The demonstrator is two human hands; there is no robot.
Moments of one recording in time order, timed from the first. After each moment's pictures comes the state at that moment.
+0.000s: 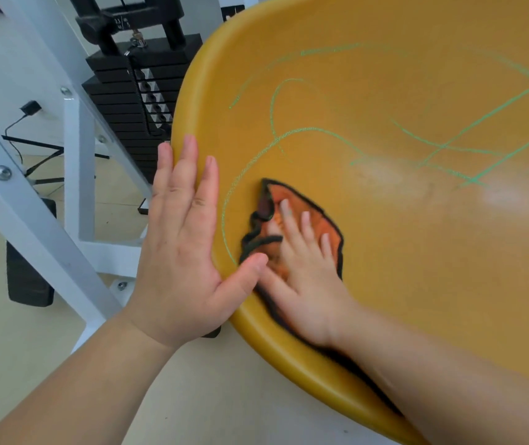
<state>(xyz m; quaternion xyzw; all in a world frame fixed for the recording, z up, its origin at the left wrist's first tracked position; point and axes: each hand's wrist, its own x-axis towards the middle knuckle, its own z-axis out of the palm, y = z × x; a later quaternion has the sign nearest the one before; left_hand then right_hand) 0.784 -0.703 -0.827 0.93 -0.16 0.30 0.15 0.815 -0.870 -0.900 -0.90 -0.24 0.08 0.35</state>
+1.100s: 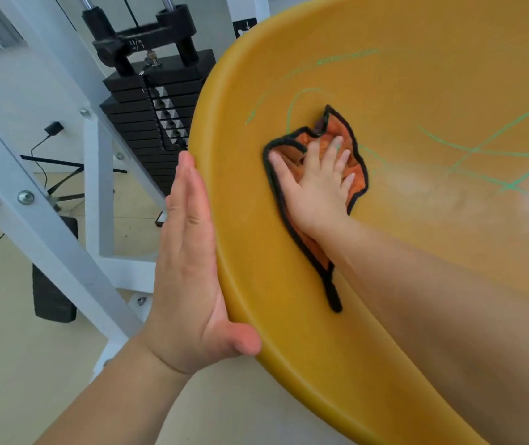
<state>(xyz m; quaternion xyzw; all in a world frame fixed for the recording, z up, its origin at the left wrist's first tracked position) 0.793 -0.694 -0.823 0.91 -0.19 0.23 0.28 0.942 -0.823 -0.867 -0.90 -0.03 0.01 0.42</state>
